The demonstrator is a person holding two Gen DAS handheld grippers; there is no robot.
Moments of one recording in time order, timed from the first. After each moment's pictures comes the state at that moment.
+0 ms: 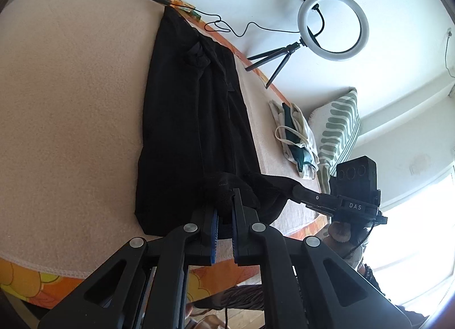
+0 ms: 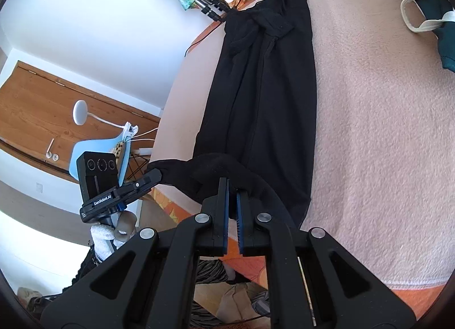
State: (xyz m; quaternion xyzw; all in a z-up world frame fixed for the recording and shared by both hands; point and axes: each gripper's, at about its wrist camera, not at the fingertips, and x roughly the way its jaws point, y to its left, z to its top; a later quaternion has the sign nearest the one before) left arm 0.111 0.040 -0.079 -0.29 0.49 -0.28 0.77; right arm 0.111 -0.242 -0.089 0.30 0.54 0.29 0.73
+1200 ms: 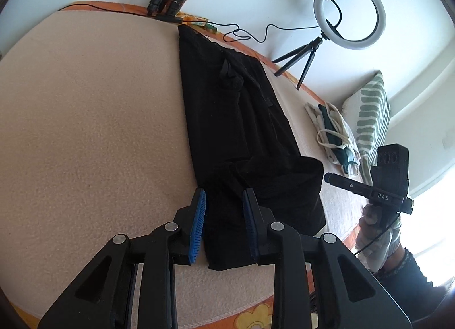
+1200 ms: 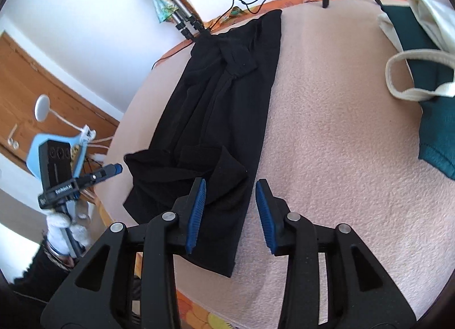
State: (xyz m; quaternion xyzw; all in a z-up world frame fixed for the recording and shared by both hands) left arm 0.147 0.057 -0.083 -0.16 0.49 -0.24 0.82; right arm 0.130 -0.265 -0.088 0.17 0.52 0.24 0.80
